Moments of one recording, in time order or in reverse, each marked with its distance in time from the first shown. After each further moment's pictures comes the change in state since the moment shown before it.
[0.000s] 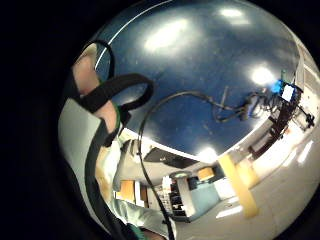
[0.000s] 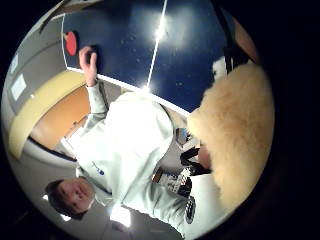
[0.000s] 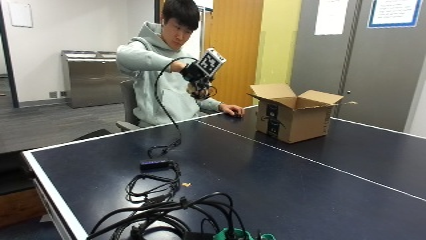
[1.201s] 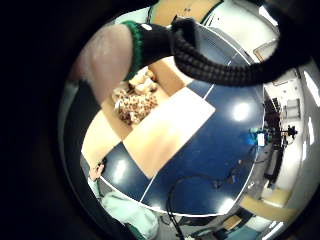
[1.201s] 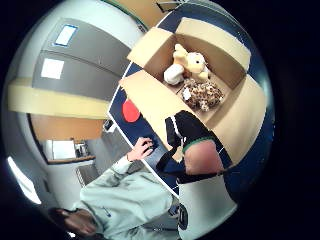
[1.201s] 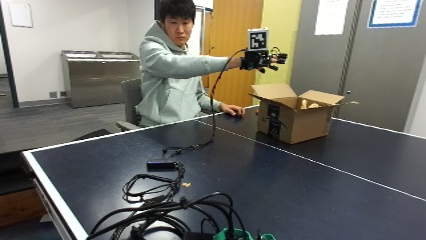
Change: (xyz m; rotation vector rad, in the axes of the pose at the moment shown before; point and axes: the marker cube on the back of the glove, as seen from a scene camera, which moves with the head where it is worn) arm -0.165 -0.131 -0.210 0.739 -0.239 -0.199
